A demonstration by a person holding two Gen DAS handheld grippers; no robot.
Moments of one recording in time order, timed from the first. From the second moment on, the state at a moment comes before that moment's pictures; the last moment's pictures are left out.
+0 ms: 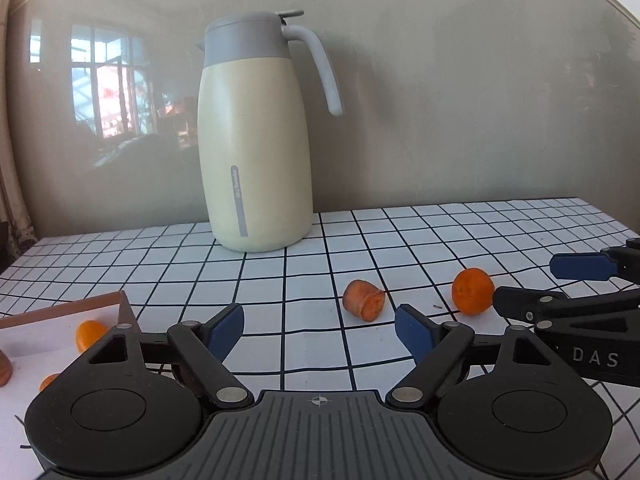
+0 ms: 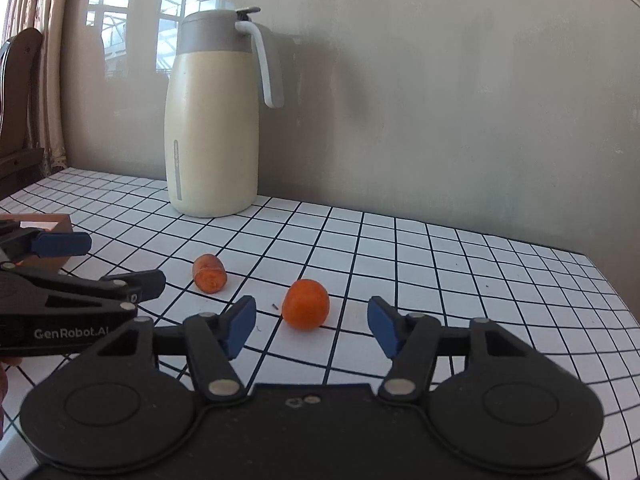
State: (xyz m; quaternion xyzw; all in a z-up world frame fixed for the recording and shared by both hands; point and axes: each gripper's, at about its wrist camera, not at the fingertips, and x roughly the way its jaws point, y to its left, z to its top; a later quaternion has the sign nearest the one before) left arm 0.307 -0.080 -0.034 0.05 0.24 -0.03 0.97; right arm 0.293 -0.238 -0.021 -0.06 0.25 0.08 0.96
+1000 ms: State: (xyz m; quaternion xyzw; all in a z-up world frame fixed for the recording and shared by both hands) left arm 0.376 -0.108 -0.064 0.05 0.31 -0.04 0.95; right arm 0.346 -0.258 -0.048 0.03 0.31 0.13 0.94
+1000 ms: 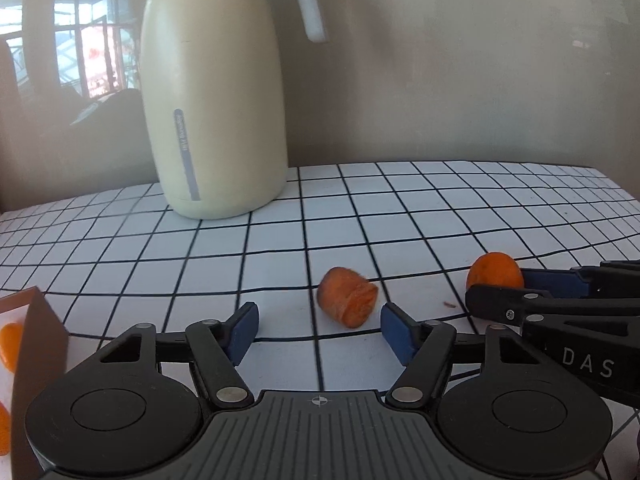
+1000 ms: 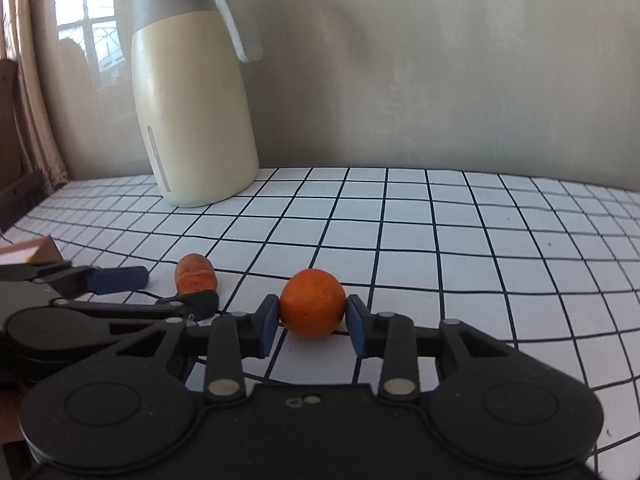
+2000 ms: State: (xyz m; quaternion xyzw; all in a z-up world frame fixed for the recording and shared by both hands) left arm 0.293 -0.116 -0.017 0.07 0.24 -0.06 0.97; right arm 0.275 -0.266 0.005 0.01 0.24 0.10 0.97
